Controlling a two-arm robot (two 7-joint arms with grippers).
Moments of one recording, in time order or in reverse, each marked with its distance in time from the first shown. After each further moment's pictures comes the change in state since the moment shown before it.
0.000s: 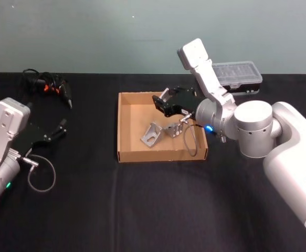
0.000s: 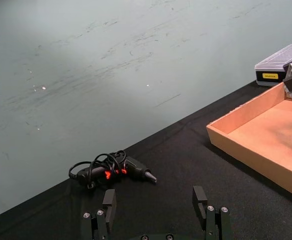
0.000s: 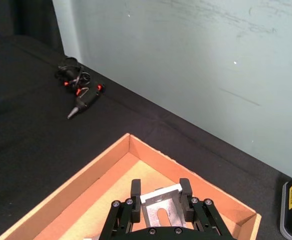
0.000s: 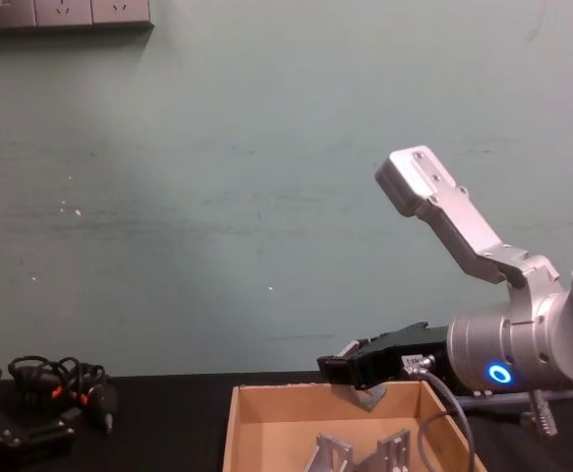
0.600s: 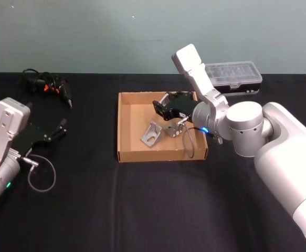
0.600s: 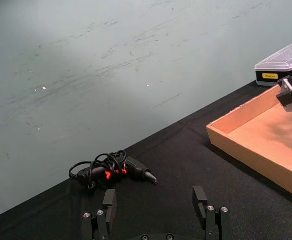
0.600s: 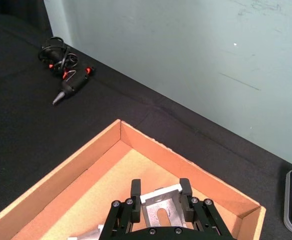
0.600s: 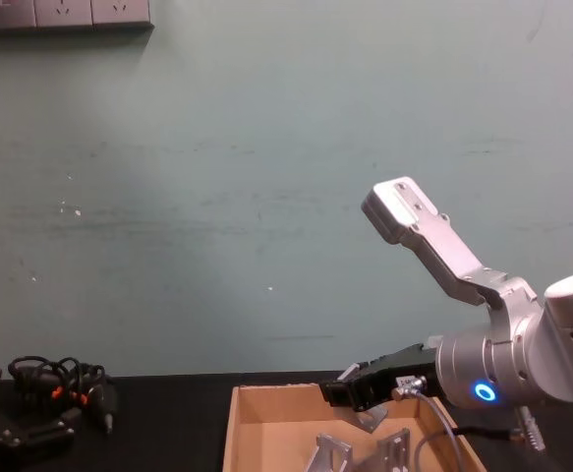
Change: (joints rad) left arm 0.000 0.000 0.000 0.000 0.000 0.000 0.000; right arm 0.048 -0.059 0.013 0.141 -0.057 -0.011 0.000
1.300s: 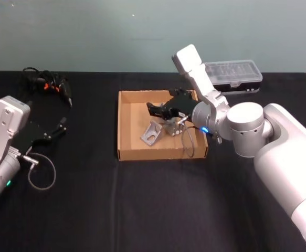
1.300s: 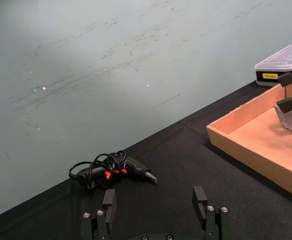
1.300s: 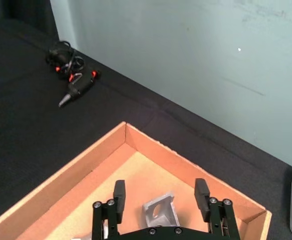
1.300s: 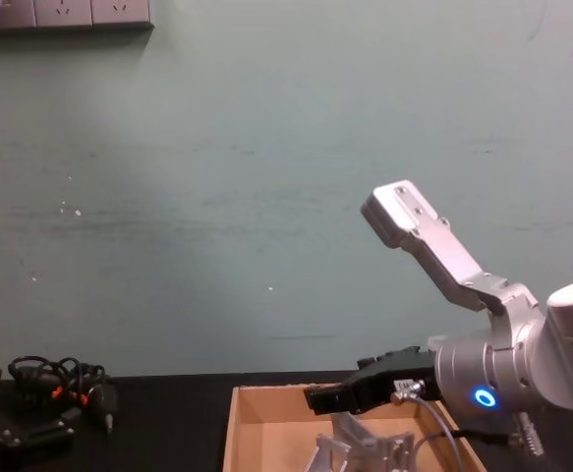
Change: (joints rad) left arm 0.000 0.000 0.000 0.000 0.000 0.000 0.000; right arm -0.013 -0.015 0.034 0.011 -0.038 -0.037 0.032
